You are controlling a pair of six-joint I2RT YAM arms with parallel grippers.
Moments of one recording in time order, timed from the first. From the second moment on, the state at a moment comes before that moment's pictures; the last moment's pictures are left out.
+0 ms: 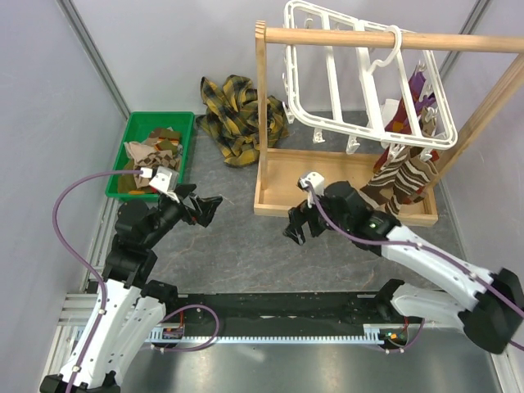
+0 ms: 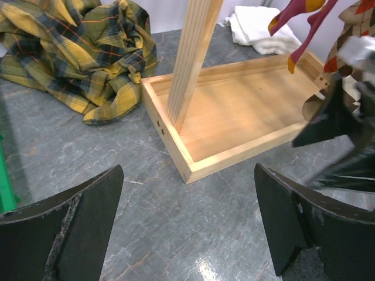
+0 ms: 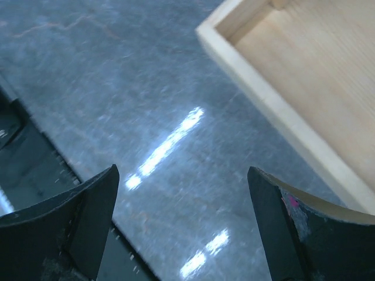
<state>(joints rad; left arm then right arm) -0.27 0.53 0.63 -0.18 0.32 -0.17 0.73 1.12 0.77 -0.25 -0.19 0.18</state>
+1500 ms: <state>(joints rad) -0.62 0.74 0.76 -0.15 0.25 -0.20 0.77 0.88 1.43 -0.56 0.28 0.07</state>
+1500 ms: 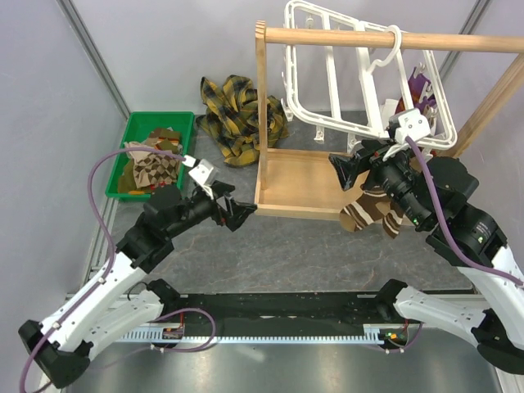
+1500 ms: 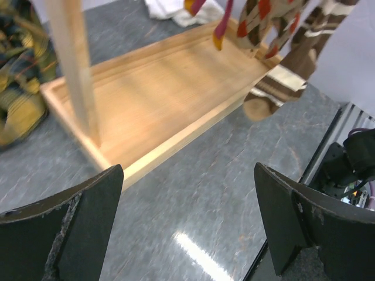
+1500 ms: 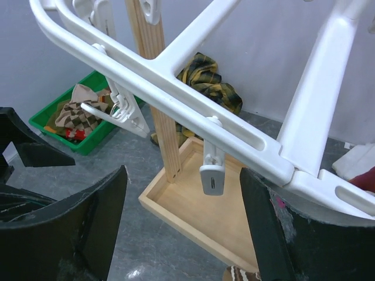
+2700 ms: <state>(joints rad) -1.28 1.49 1.12 0.81 -0.49 0.41 0.77 0.83 1.37 -0.46 0.29 0.20</state>
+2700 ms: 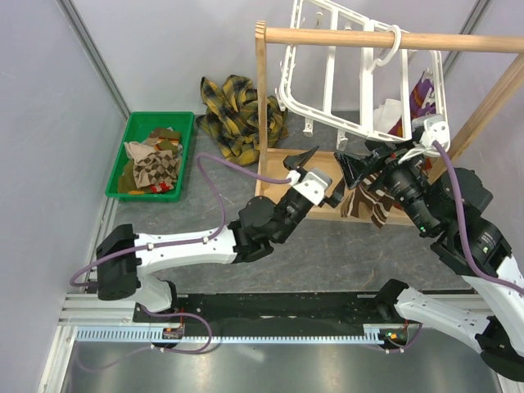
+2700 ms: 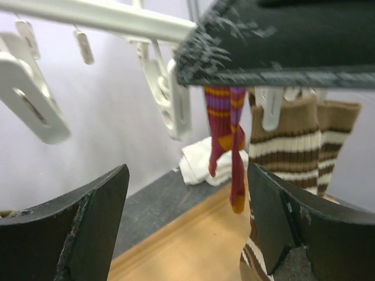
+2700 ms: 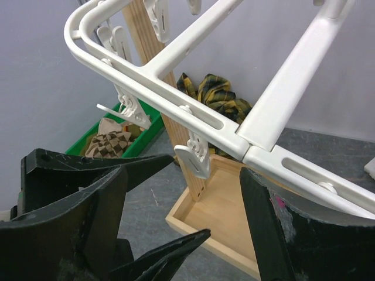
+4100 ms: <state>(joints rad) -1.27 1.58 1.25 0.81 -0.57 0.44 0.77 0.81 1.36 -0.45 0.28 0.29</state>
